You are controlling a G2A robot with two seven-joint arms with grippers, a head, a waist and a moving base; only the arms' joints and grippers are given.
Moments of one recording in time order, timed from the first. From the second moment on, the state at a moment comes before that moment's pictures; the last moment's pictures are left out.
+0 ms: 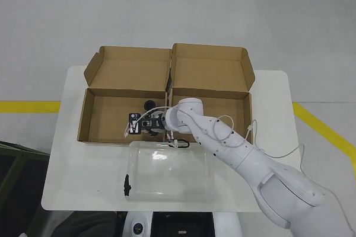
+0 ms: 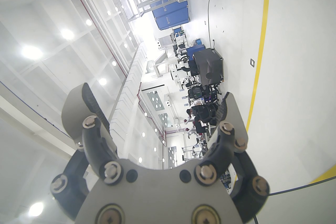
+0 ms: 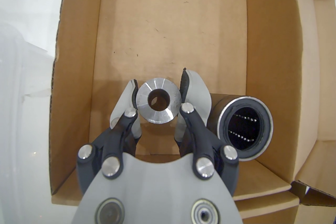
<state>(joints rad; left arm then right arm) -0.36 -0.19 -0.39 -1.44 1.98 -0.36 0.13 -0.47 -1.59 0.49 -0.94 -1.35 -0.72 0.37</state>
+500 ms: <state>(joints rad) -0.36 -0.19 -0.39 -1.44 1.98 -0.36 0.13 -0.49 -1.58 0.55 -1.05 -1.36 -0.74 0.33</state>
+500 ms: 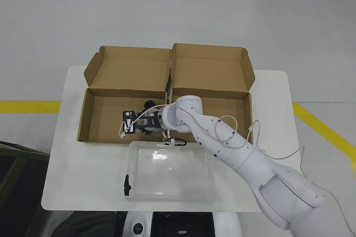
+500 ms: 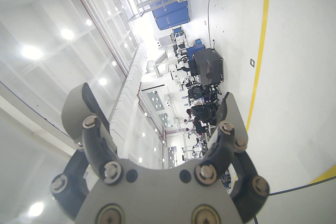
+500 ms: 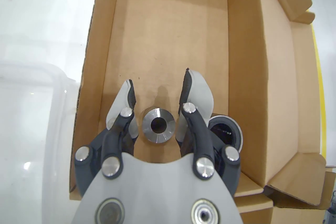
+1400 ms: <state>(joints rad) -0.36 -0.19 -0.39 -1.44 1.98 -0.36 0.13 -0.86 -1.43 0.92 -1.64 -1.43 -0.79 0.30</state>
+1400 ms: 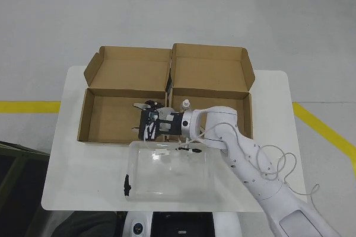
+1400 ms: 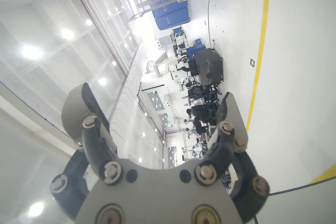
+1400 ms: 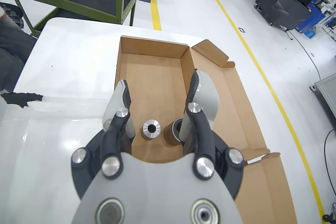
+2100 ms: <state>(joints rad) -0.36 -0.19 -0.39 -1.44 1.98 -0.36 0.13 -1.23 -1.33 1.28 -1.90 -1.46 -0.82 0.17</state>
